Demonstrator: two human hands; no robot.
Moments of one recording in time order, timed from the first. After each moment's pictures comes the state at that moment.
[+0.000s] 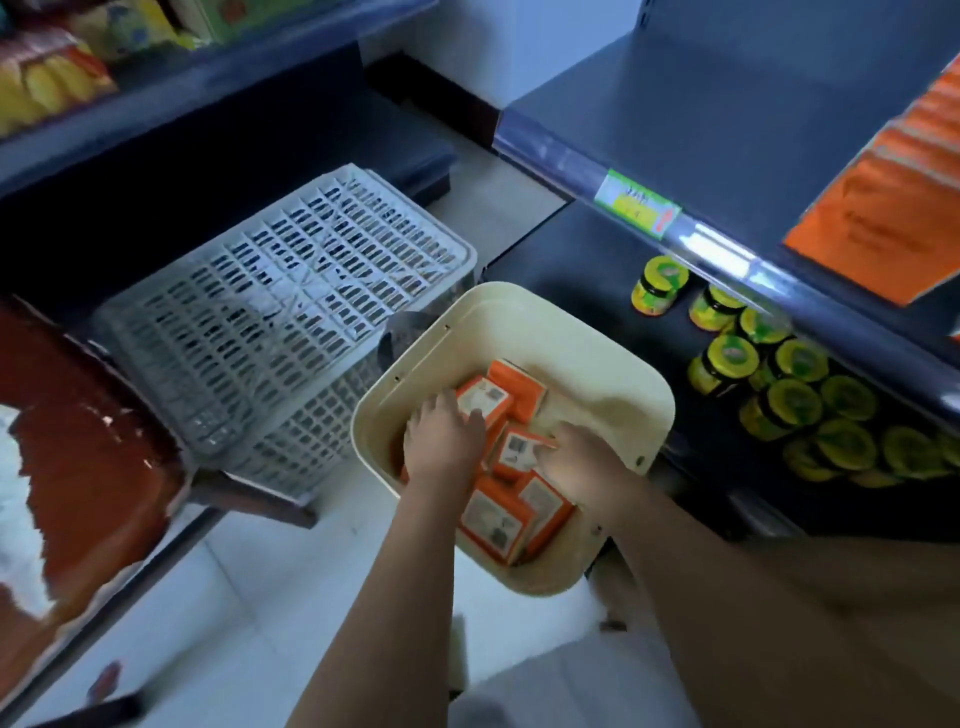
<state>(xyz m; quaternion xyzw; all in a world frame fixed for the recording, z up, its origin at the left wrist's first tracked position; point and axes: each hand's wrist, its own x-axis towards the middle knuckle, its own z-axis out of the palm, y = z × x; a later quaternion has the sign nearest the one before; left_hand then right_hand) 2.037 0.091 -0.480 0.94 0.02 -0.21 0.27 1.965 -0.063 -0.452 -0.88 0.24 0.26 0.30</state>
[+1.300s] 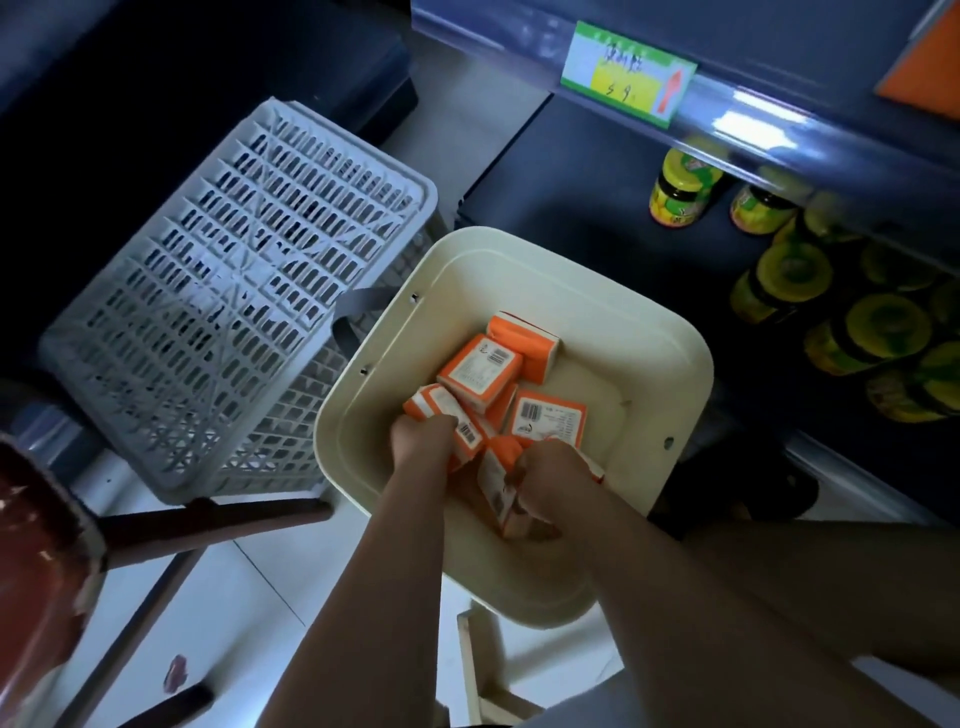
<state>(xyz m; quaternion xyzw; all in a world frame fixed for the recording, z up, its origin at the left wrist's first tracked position) 2.055 0.086 -0.542 0.75 0.38 -0.28 0.46 1.974 -0.042 -0.567 -0.82 0.21 0.39 0.35</state>
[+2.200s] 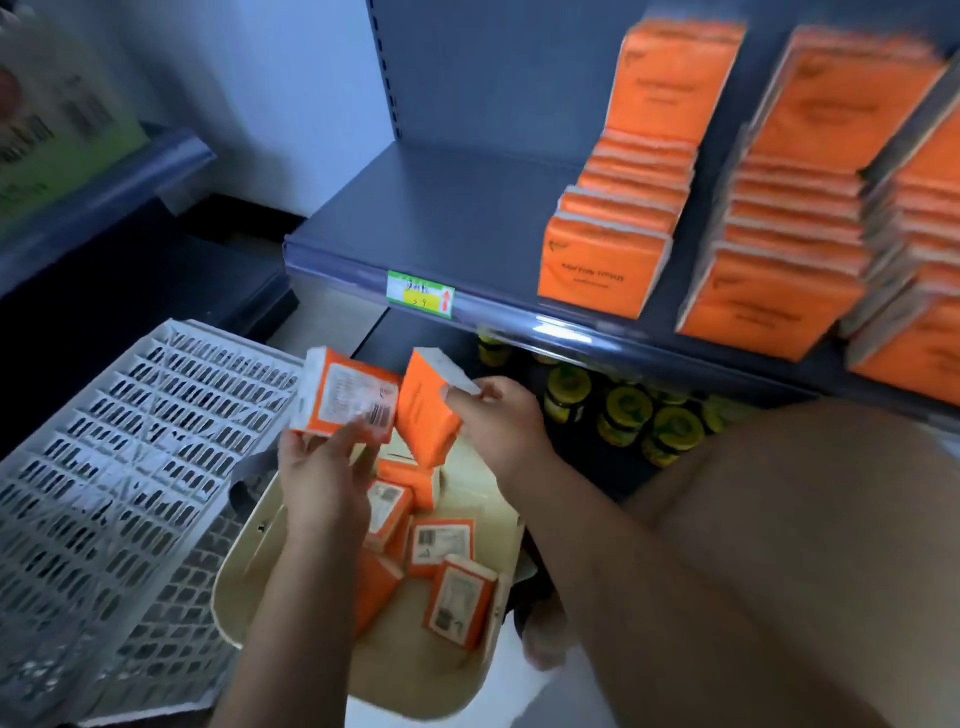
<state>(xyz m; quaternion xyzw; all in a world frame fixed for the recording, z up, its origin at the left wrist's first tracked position) 2.061 0.008 -0.389 0.55 0.14 -0.14 0.81 1.988 -0.137 -0.373 -0.59 0.41 -0.15 0.67</state>
